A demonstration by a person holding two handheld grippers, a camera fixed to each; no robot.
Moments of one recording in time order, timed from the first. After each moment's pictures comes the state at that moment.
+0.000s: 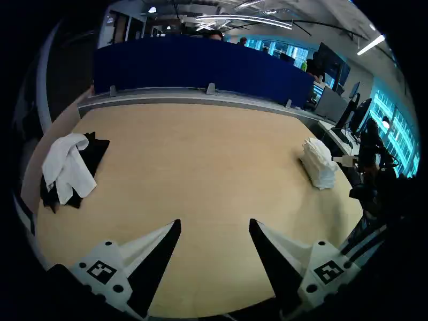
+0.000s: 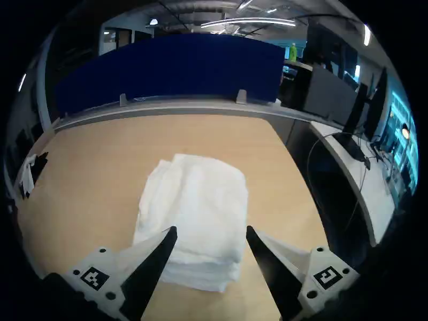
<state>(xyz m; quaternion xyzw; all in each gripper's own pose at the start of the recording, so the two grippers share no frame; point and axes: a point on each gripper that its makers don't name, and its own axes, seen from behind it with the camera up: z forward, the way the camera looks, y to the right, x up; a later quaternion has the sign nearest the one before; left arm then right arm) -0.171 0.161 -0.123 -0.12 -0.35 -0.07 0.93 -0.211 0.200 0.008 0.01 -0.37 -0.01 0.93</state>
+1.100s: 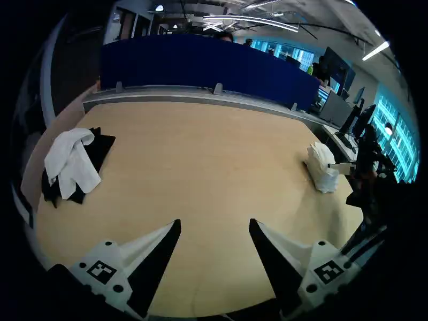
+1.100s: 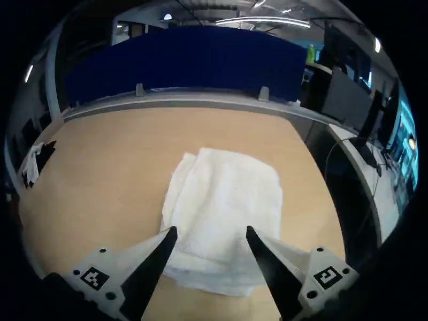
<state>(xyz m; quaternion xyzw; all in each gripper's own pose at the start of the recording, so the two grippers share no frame) -0.176 0.148 -0.123 -0.10 -0.35 -0.09 0.93 -0.227 0.164 0.010 0.05 -0.37 -0.03 0.93</state>
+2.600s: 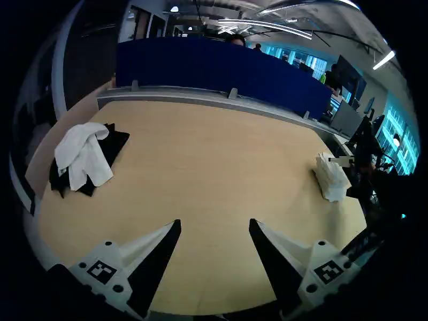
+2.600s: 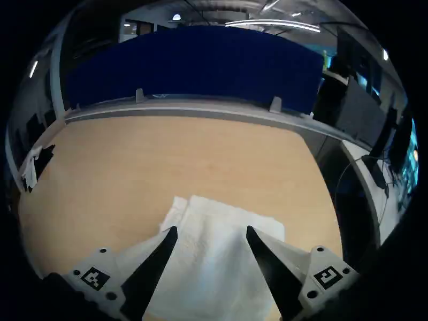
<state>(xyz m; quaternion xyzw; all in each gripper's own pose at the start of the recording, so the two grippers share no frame) -0.176 0.134 -0.130 -0.06 -0.34 -0.10 0.93 -0.220 0.160 0.090 0.07 -0.36 -0.04 0.93</state>
